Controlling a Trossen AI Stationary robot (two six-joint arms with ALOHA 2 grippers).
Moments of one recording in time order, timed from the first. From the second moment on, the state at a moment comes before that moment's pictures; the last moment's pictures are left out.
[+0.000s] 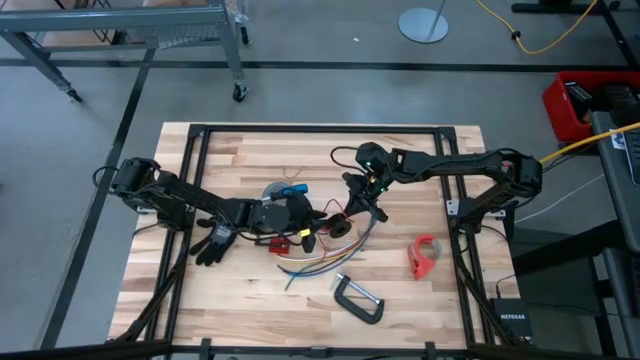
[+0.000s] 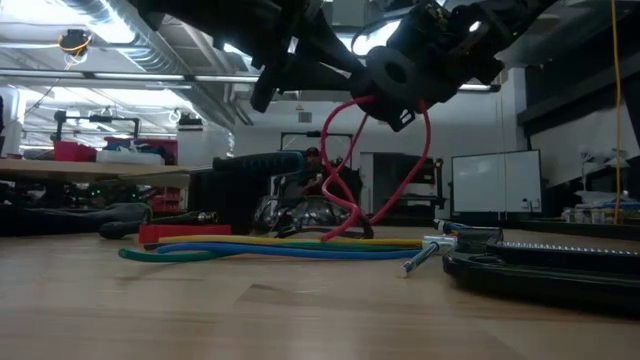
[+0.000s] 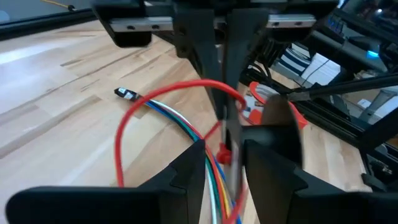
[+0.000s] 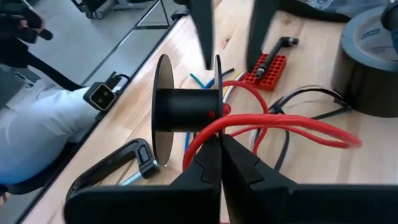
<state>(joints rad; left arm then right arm) -0.20 1.60 0.89 0.36 -0.43 -0.55 -0.29 1.50 0.92 -0.17 -0.85 -0.24</state>
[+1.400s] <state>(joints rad) -0.19 1.55 0.89 0.20 -0.55 -0.58 -0.29 1.50 0.92 -0.07 -0.71 -0.10</state>
